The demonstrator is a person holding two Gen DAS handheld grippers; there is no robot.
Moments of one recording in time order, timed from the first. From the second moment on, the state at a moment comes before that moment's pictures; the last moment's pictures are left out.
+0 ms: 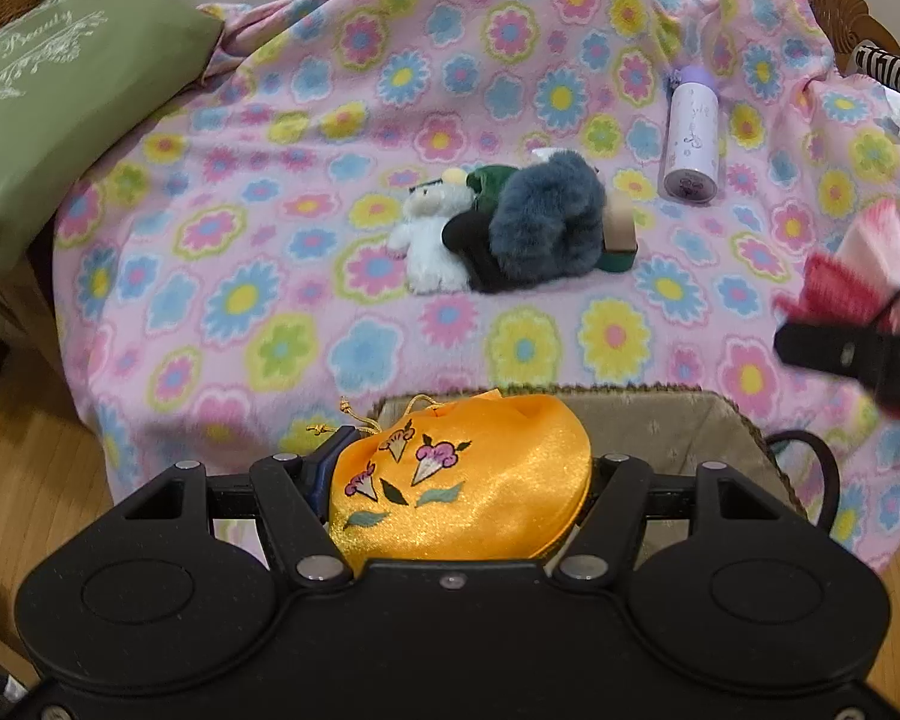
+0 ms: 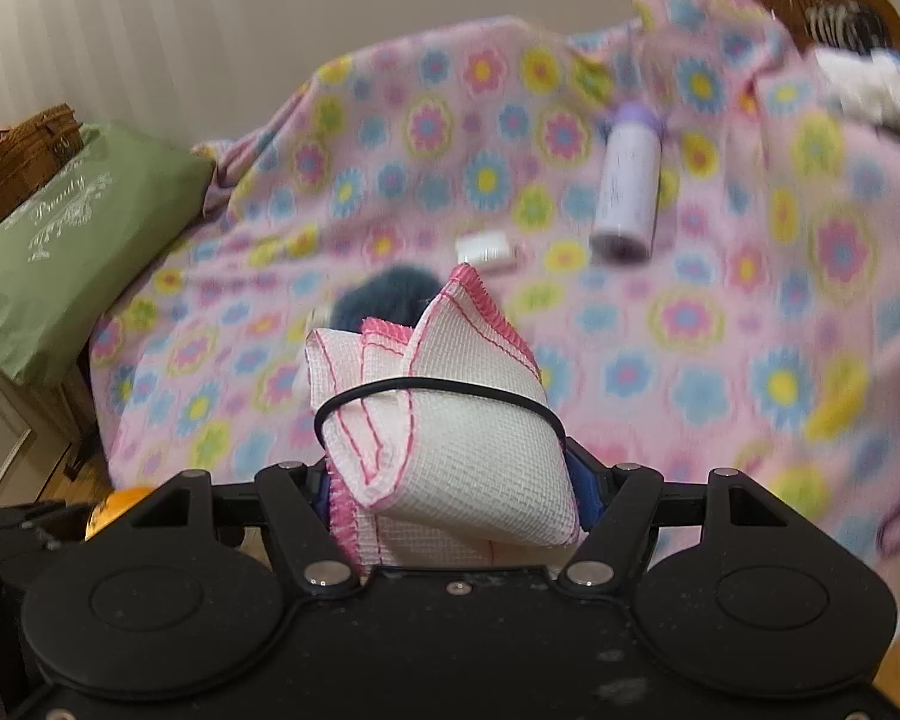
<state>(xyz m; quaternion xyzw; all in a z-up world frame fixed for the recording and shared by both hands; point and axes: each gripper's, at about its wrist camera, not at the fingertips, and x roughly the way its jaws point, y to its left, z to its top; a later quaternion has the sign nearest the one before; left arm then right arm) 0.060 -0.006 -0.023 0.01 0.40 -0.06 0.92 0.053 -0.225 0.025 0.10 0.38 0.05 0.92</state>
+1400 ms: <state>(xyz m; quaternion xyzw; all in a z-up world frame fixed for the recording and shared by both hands) 0.024 -0.006 -0.030 0.00 0.41 -0.06 0.91 -0.004 -0.213 0.012 0.11 0.44 0.06 0.89</state>
